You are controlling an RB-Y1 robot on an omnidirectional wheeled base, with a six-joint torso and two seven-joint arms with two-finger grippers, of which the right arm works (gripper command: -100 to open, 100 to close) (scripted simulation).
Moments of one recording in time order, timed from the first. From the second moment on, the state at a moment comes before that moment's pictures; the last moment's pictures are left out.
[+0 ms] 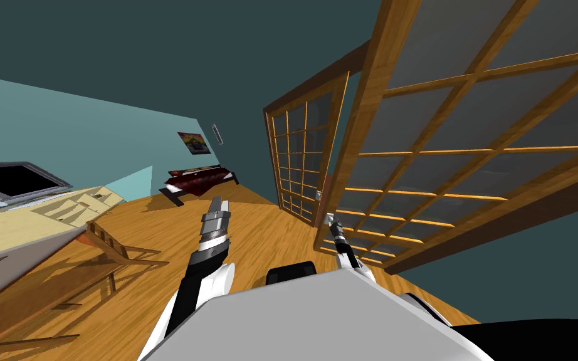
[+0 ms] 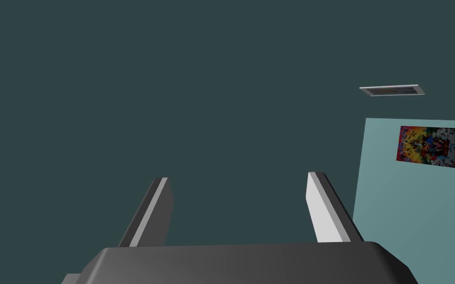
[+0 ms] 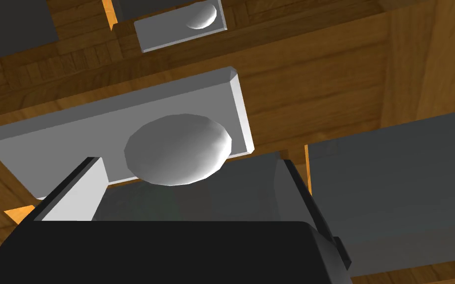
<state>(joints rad) -0.03 -0.25 -0.05 -0.62 -0.37 -0.88 -0.30</state>
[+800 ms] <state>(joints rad) -0.06 -0.22 -0.09 -0.60 -0.37 -0.88 -0.51</state>
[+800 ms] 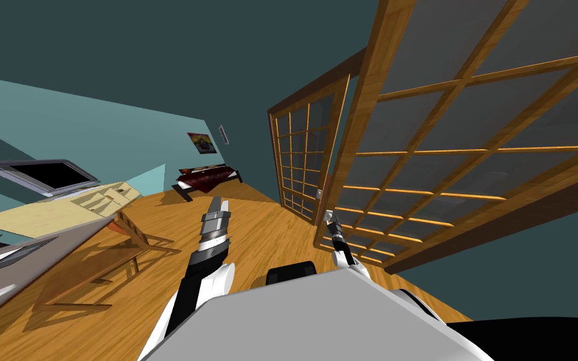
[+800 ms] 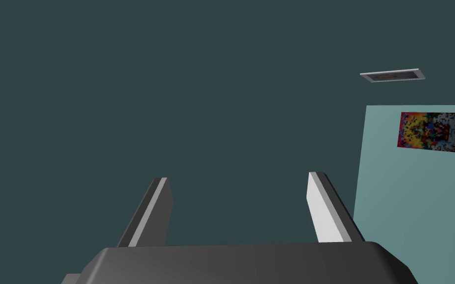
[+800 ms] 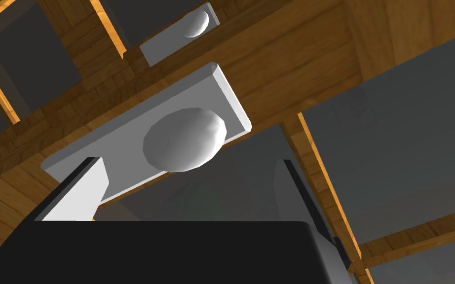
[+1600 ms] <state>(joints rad) -0.09 -0.19 -0.13 -0.58 -0.38 -0.88 -0.71</state>
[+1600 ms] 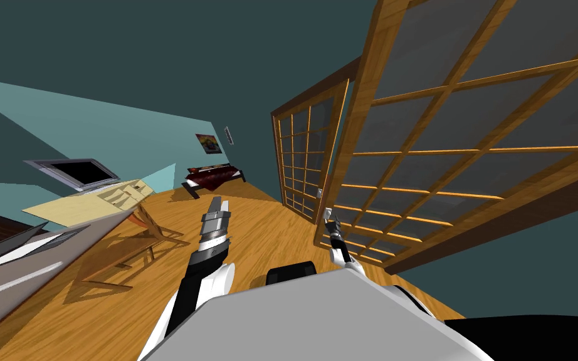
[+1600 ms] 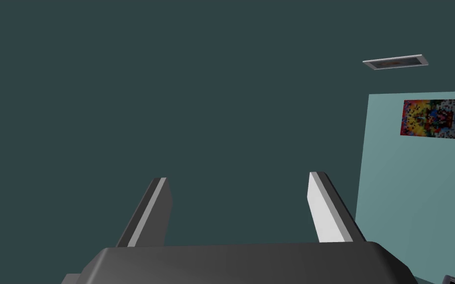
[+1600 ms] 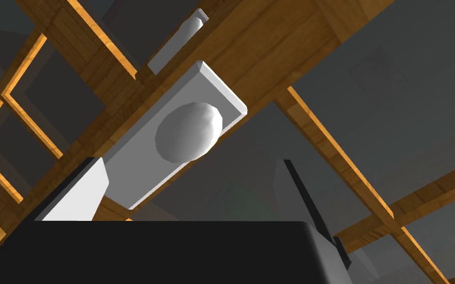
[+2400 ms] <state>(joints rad) -0.13 -0.15 -0.17 -0.56 -0.38 -0.88 -0.91</state>
